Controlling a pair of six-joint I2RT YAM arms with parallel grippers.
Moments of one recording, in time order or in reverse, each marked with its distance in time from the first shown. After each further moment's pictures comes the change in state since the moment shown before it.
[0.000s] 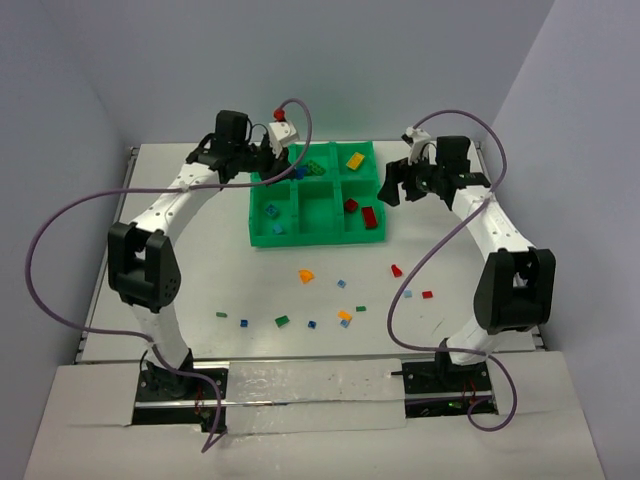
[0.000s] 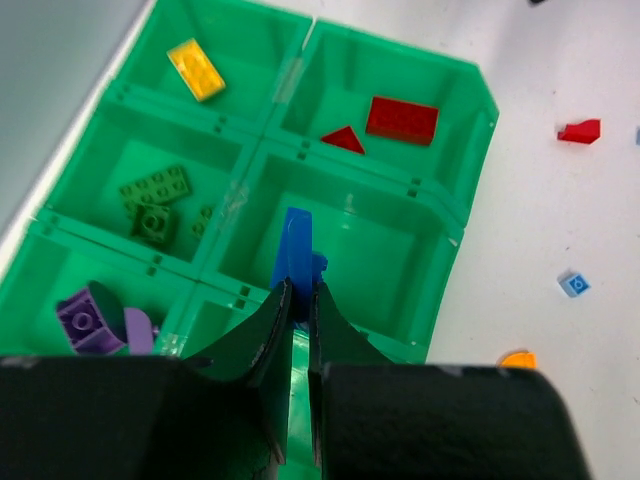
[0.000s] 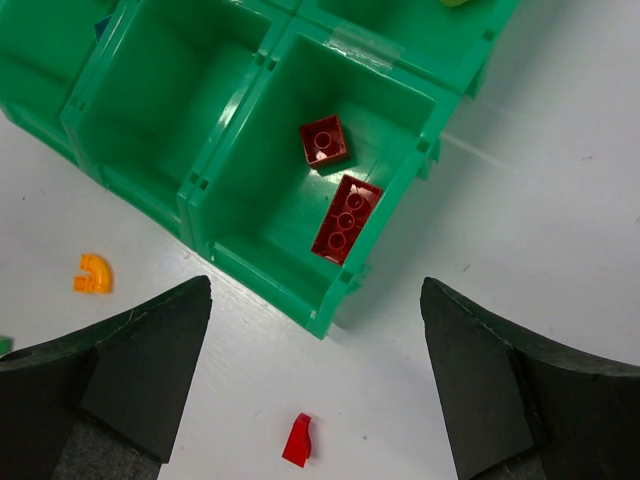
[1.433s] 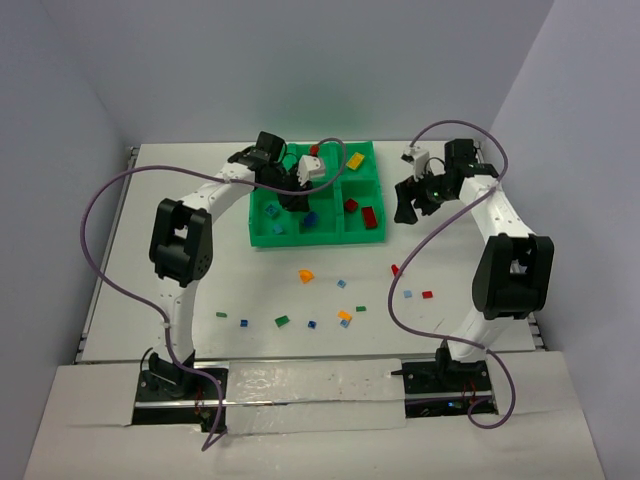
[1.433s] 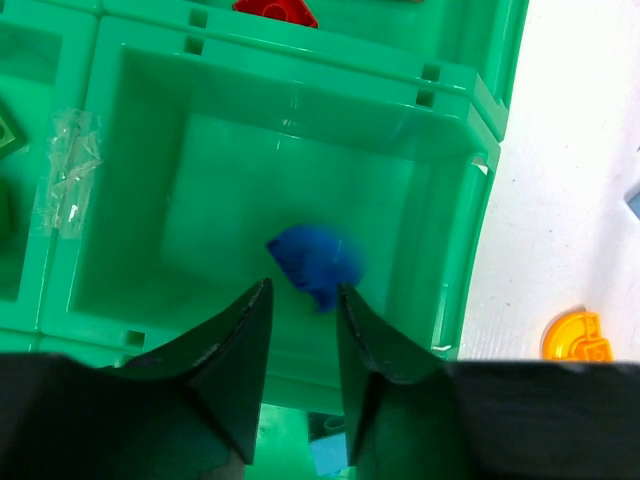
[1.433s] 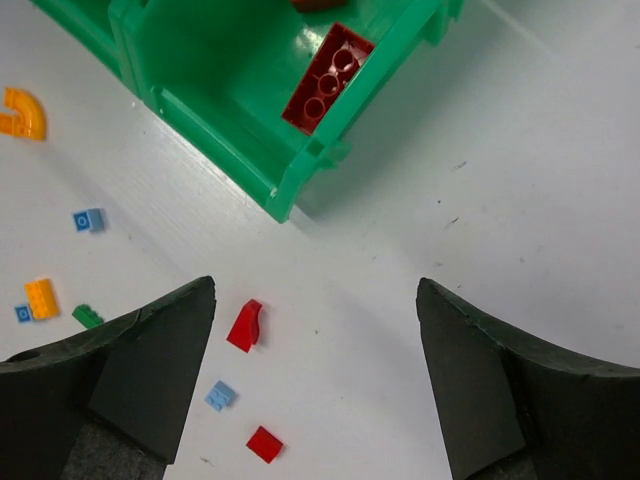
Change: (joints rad) left arm -0.079 0.323 0.166 -0.224 -0.057 0.221; right arm -0.081 0.101 0.106 -0.364 -0.040 -0.370
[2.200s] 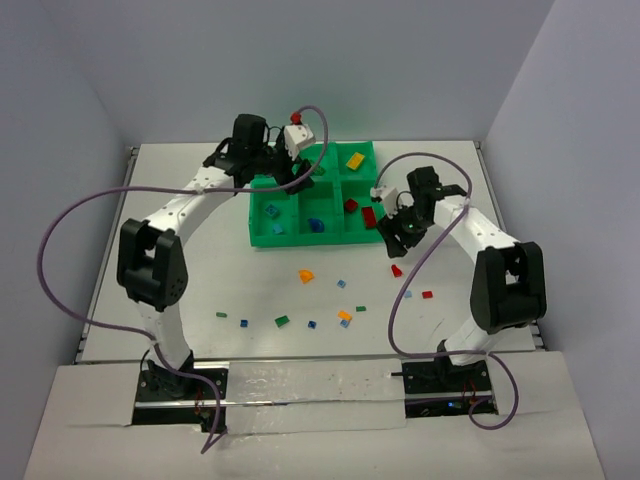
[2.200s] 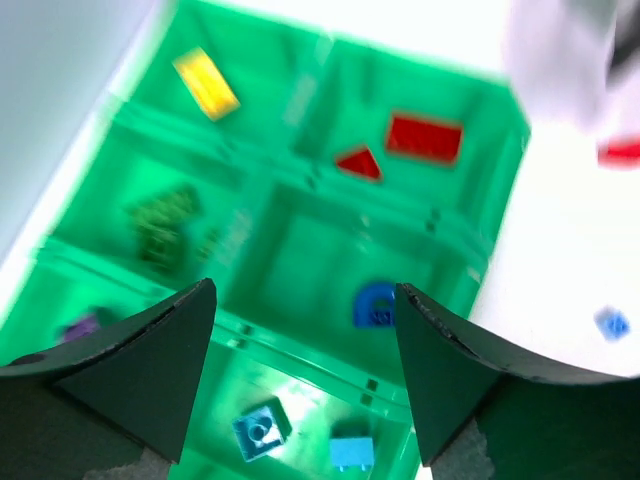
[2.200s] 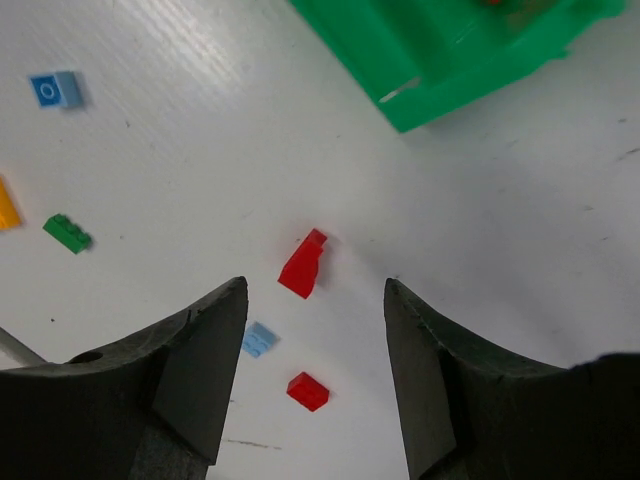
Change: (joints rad) left arm 0.003 -0.274 -0.168 0.319 -0.066 -0.248; right arm 0.199 -0.080 -0.217 -0.044 0.236 -0.060
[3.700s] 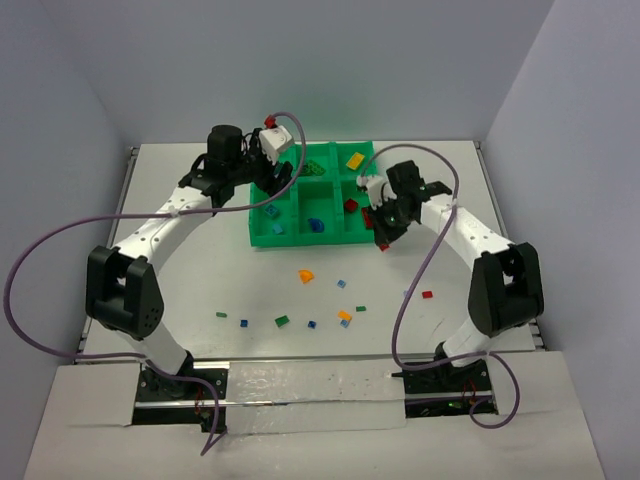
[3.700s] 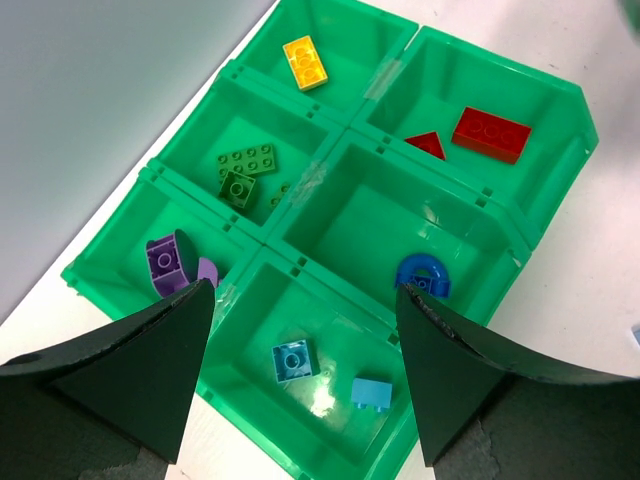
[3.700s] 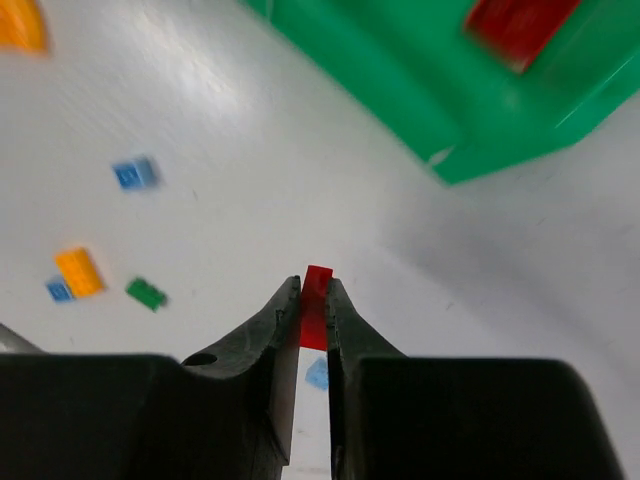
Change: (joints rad) left arm 0.032 -0.249 -0.266 0.157 -0.169 -0.067; right arm 0.138 -0.011 -0.013 0.058 0.085 0.258
